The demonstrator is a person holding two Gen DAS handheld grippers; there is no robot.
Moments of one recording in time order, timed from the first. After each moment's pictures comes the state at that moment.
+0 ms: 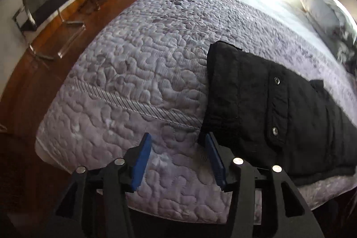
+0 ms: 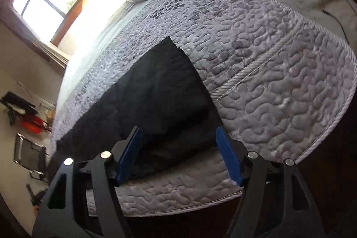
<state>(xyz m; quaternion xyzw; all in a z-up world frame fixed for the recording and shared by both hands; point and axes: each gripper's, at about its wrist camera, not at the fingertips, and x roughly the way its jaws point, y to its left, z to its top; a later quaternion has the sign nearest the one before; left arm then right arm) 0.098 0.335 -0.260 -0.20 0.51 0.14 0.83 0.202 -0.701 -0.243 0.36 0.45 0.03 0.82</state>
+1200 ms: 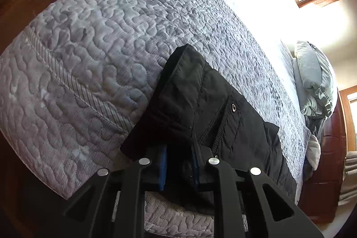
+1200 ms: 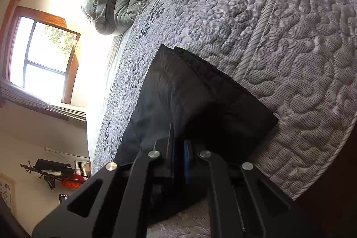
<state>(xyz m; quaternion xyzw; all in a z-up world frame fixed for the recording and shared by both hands) 0.143 0.331 -0.268 -0.39 0.50 0.09 0.77 0.225 -0.681 -0.286 0.48 0.41 -0.03 0.78</state>
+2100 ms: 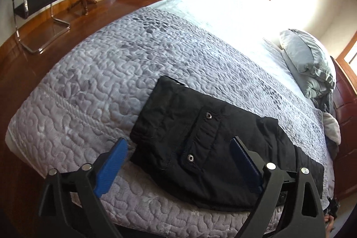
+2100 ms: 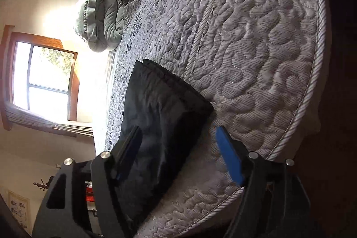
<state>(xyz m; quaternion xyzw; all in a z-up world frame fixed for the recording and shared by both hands) 0.115 0.290 -0.215 -0.25 0.43 0.09 0.86 0.167 -0.720 -0.316 0.54 0.37 -0.04 0.75</state>
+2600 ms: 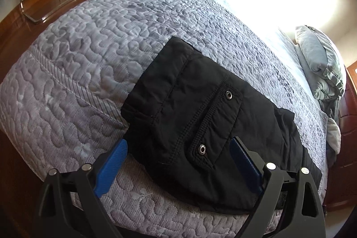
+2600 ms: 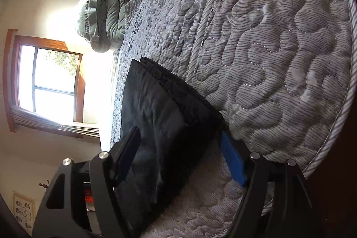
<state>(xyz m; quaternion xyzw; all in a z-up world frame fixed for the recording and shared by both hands) 0.131 0.295 -0.272 -0.31 0.48 0.11 0.81 0.196 -0.720 -0.339 0.55 0.36 -0.02 0.75</state>
